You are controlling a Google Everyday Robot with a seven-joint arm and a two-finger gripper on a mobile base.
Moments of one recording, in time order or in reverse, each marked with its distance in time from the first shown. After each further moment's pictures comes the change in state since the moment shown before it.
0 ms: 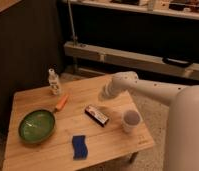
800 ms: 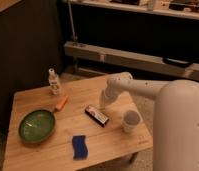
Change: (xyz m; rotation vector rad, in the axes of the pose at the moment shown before) arm 0.032 -0.025 0.017 0.112 0.111 -0.002
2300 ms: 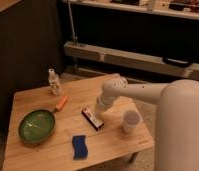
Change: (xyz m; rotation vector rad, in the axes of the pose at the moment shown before) arm 0.050 0.047 0.015 -0.045 0.084 -0.131
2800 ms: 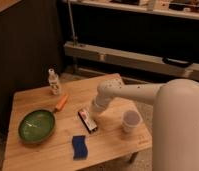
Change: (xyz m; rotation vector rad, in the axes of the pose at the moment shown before) arm 0.007 0.021 0.008 -0.020 0.028 -0.053
